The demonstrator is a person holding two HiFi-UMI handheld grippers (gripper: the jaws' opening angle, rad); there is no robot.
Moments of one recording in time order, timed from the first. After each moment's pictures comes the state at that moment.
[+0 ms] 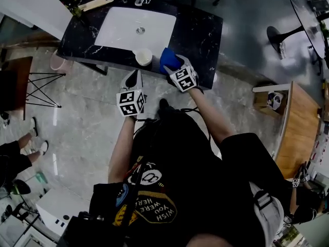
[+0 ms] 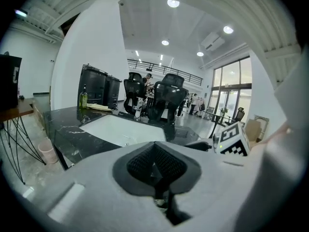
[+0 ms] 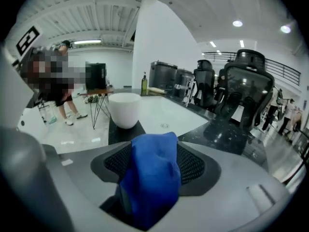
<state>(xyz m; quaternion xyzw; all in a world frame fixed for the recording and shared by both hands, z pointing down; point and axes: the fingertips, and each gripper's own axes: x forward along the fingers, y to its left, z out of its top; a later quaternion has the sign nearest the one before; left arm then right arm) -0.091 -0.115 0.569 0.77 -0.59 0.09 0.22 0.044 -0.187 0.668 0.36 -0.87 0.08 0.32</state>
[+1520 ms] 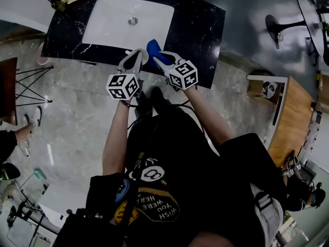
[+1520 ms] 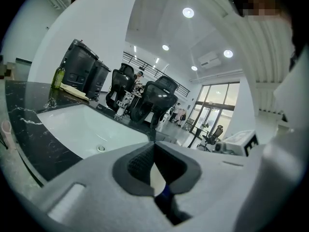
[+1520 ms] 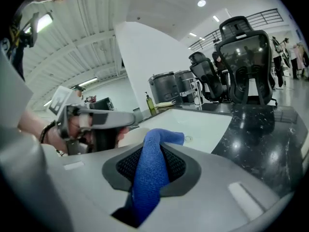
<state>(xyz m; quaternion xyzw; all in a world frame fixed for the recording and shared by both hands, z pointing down) -0.070 -0.214 0.582 0.83 -0.48 0.00 0.28 -0.015 -0.206 0.621 0.29 -0.91 0.24 0.16</state>
